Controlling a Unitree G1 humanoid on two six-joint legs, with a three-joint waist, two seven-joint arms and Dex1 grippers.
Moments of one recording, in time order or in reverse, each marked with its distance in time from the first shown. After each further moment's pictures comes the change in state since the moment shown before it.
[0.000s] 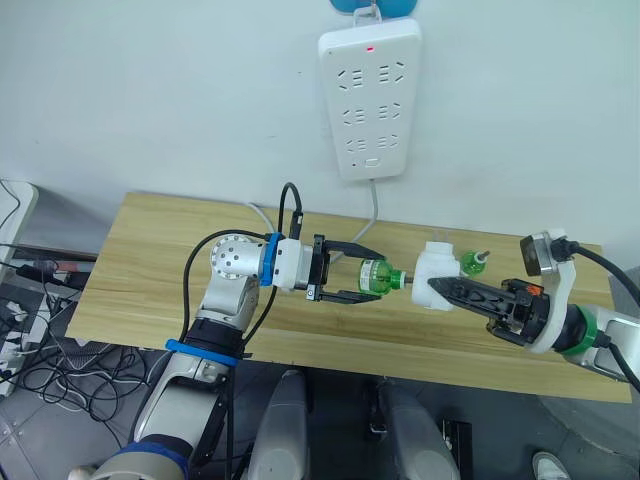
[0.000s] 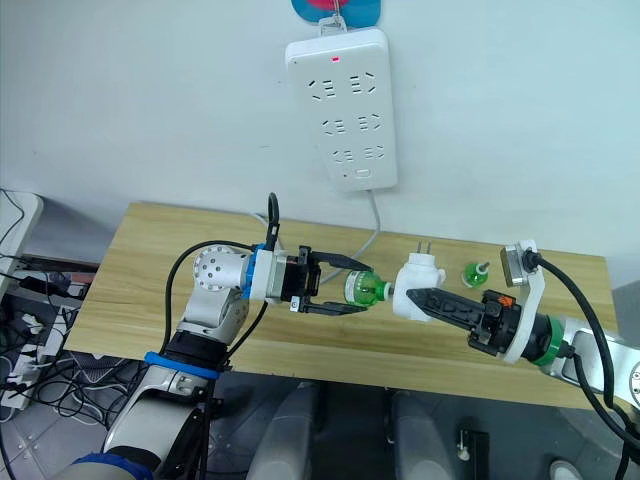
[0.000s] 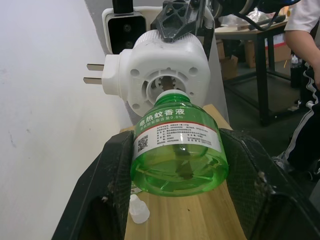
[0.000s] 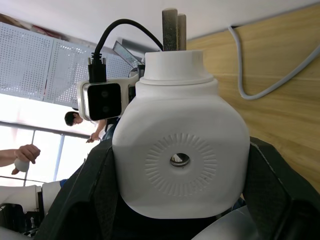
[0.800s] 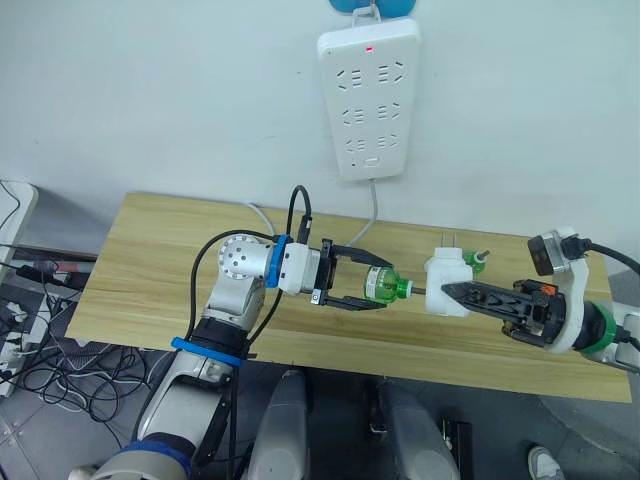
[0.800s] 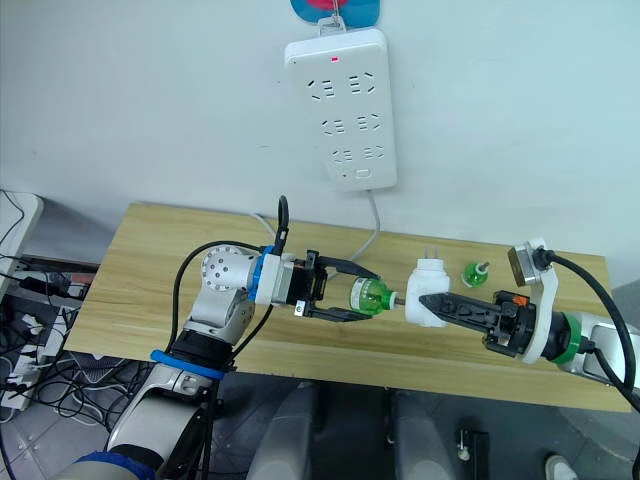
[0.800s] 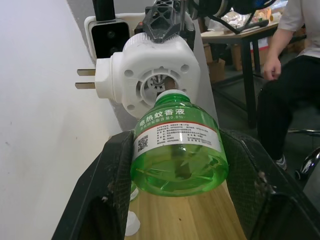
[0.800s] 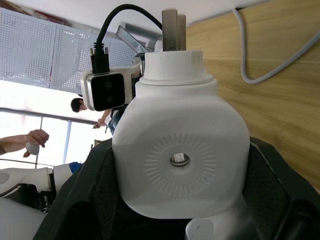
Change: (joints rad) left arm -0.008 -0.001 -0.020 0.000 -0.002 -0.001 -0.017; right arm -0.015 -0.082 -0.038 0.091 0.000 0.113 0.106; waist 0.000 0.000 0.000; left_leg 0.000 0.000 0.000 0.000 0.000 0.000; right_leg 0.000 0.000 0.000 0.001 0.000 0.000
